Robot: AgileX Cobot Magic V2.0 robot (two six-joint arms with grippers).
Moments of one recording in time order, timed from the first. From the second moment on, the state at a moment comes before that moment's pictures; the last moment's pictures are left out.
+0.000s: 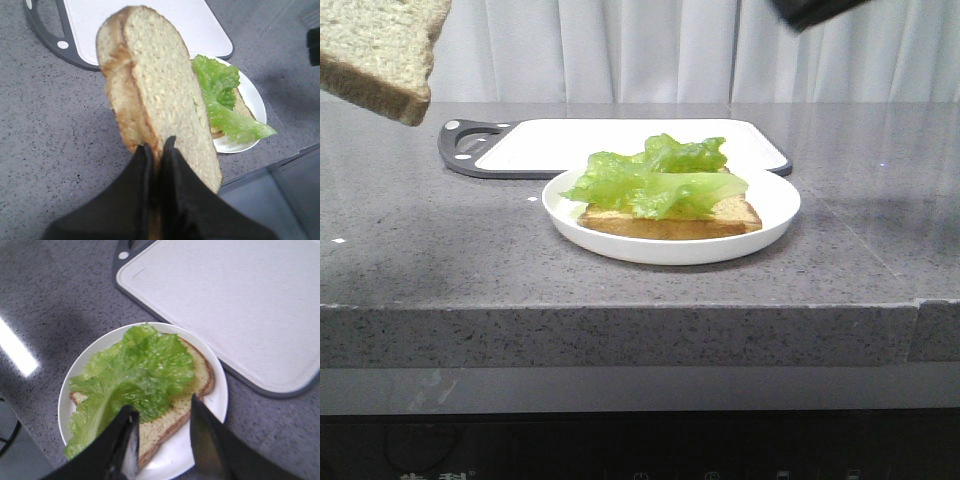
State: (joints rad) left arm -0.24 0.82 -0.90 -0.49 0.84 0.21; right arm 0.16 1.29 -1.11 0.76 0.75 -0.81
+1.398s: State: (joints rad) left arm -0.24 0.84 -0.90 -0.55 0.78 0.22; right arm 0.16 0.80 -0.86 0.09 0.90 -0.03
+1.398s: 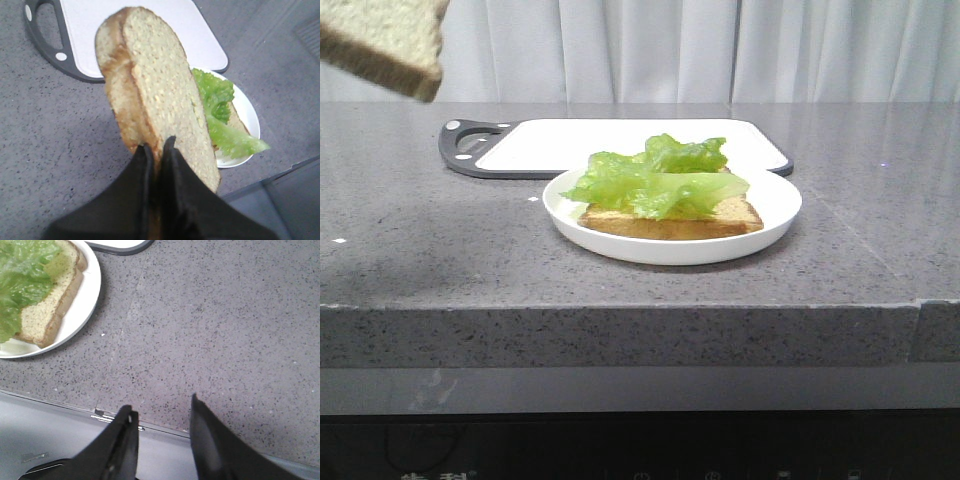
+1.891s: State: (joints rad) left arm -0.25 1.31 -0.97 -1.24 0.82 0.81; right arm 0.16 0.80 -0.86 0.09 0.90 -0.03
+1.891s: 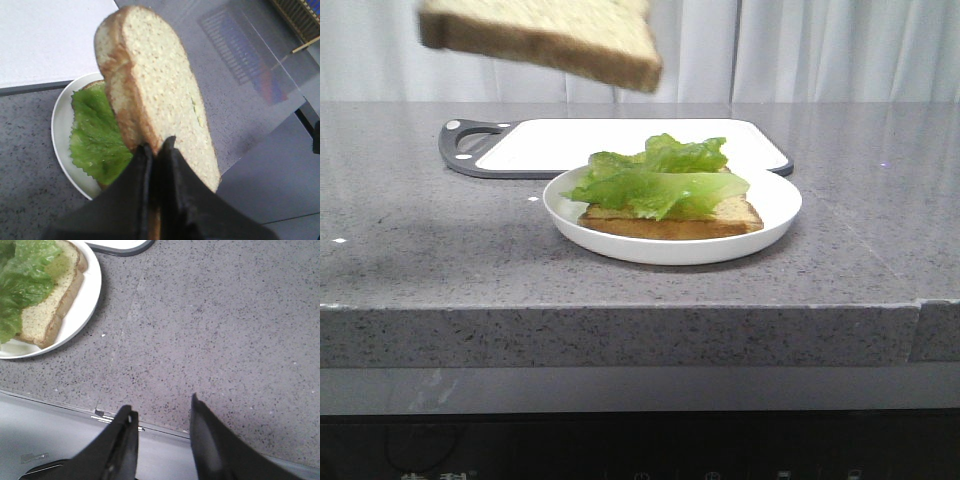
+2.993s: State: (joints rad) left arm -0.36 1.71 -1.16 -1.35 0.88 0.84; right arm 0.16 0.80 -0.86 0.09 0.90 -0.03
